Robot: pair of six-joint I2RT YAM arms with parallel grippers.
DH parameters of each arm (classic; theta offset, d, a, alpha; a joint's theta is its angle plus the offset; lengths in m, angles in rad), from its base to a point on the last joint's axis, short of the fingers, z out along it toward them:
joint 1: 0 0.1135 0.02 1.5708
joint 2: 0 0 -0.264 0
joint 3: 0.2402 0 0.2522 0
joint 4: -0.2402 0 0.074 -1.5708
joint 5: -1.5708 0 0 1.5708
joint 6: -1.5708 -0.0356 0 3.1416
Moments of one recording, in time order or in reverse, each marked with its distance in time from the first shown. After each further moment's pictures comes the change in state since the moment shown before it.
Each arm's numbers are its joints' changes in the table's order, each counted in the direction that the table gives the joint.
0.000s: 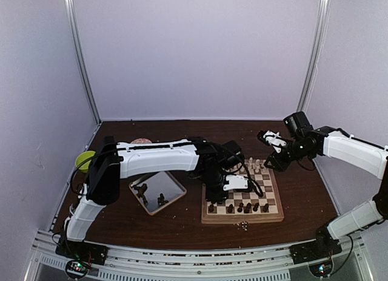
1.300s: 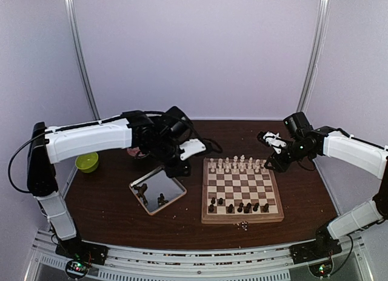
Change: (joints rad) left arm 0.166 0.529 -0.472 0.140 0.073 0.176; right arm 0.000 0.000 0.000 -0.018 0.010 0.007
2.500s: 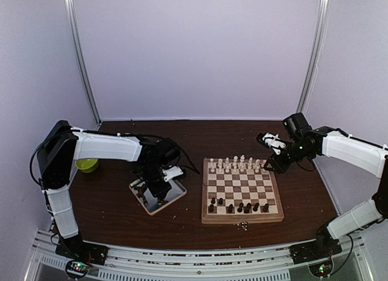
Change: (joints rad) left arm 0.145 -0.096 -0.282 -0.014 0.014 0.194; right arm 0.000 -0.013 0.000 -0.008 0.015 0.000
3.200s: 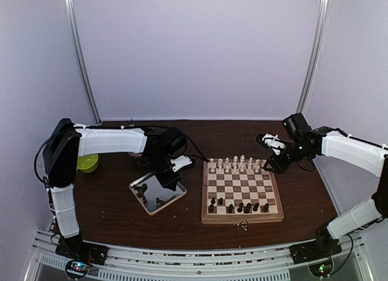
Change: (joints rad) left arm 0.000 -0.057 0.166 -0.022 -0.082 -0.016; right arm 0.000 -0.006 0.000 -0.002 0.008 0.000
